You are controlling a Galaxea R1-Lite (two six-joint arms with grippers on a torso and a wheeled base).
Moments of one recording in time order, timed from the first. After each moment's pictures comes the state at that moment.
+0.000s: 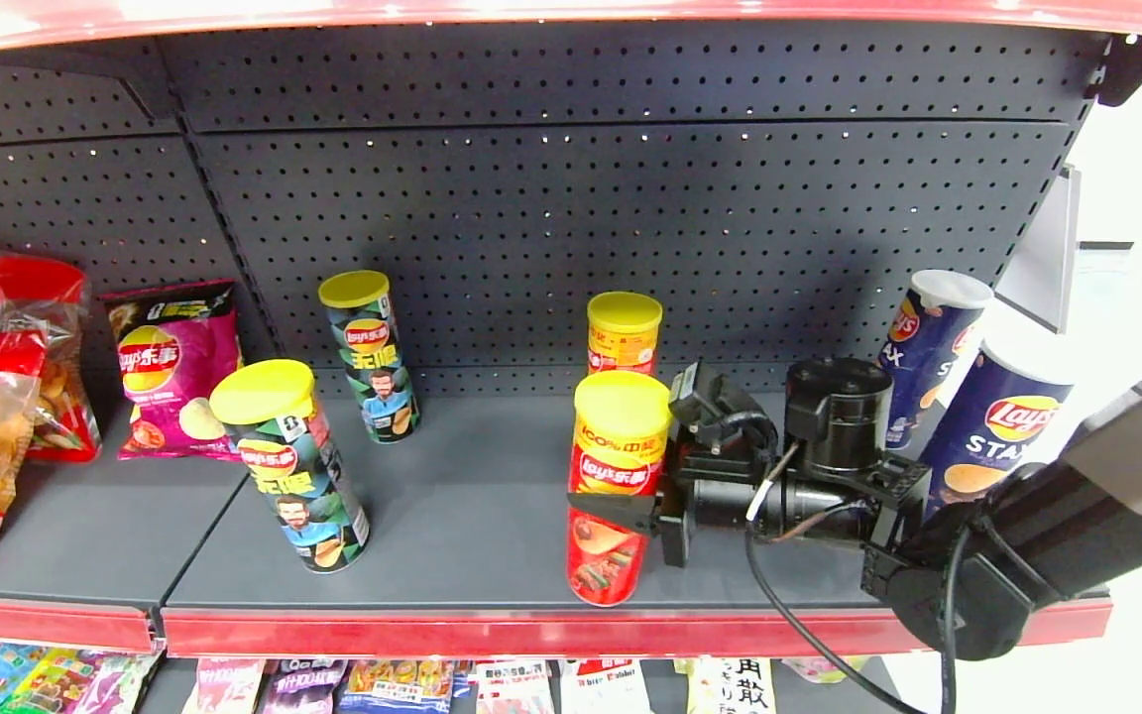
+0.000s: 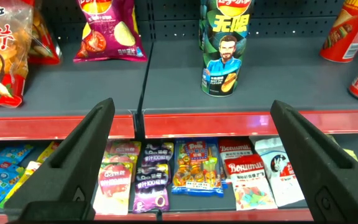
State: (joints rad) left arm 0.01 0.00 0.00 0.00 -0.02 0.02; right arm 0.61 2.01 -0.75 -1.05 0.60 -0.18
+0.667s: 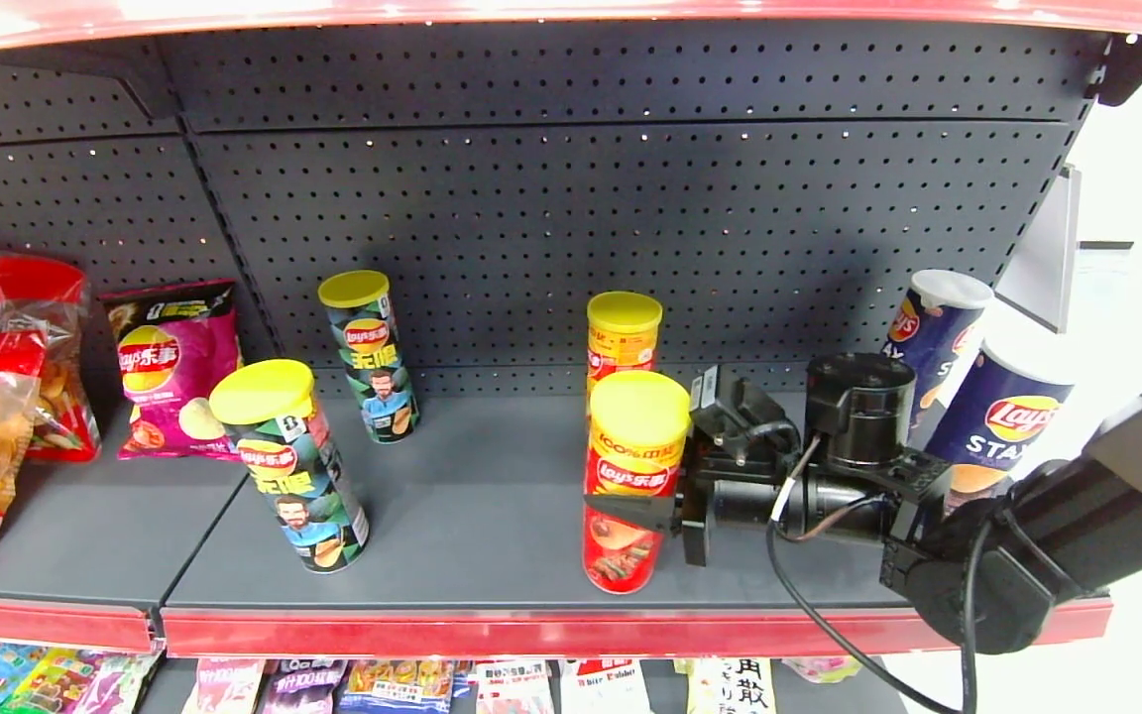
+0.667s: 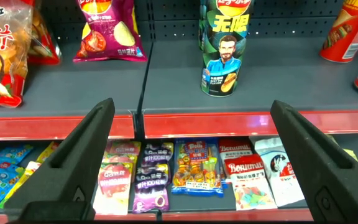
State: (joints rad) left arm 0.01 0.00 0.00 0.00 -0.02 0.02; right arm 0.57 1.99 -0.72 -1.05 0.65 -0.29
